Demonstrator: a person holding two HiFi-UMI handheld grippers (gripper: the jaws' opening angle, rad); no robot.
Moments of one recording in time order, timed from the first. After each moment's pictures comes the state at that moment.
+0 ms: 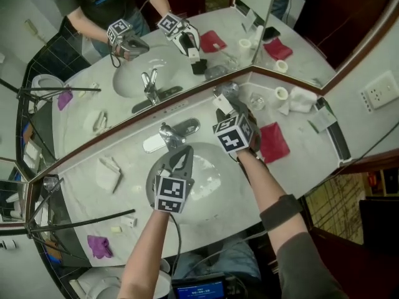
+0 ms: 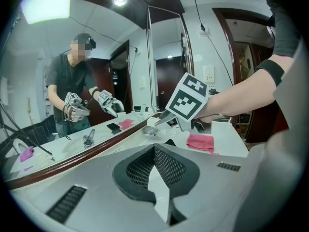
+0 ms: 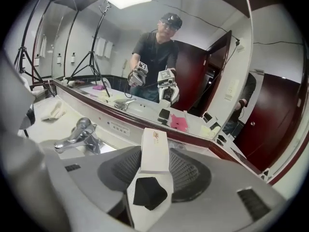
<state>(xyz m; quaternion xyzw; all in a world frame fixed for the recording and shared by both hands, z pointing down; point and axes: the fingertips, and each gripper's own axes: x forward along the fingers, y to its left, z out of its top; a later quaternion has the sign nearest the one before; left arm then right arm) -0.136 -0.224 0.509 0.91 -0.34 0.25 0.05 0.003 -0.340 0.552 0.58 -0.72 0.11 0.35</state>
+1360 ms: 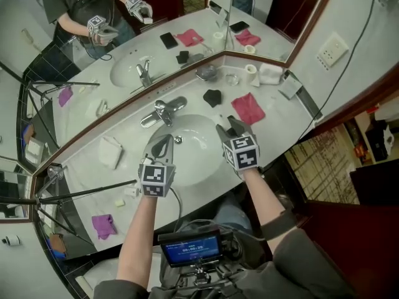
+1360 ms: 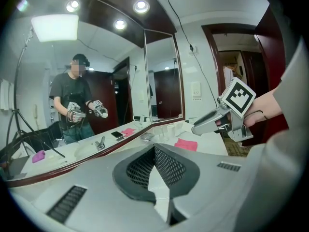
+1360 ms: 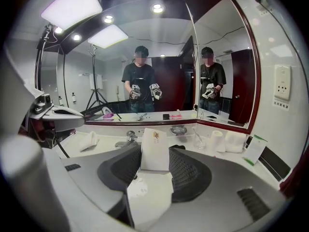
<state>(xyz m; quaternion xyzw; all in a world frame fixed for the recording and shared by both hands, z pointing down) -0.210 -0.110 0.432 0.92 -0.34 0.20 0.02 -0.025 -0.095 0.482 0.63 -0.73 0.20 0.19</state>
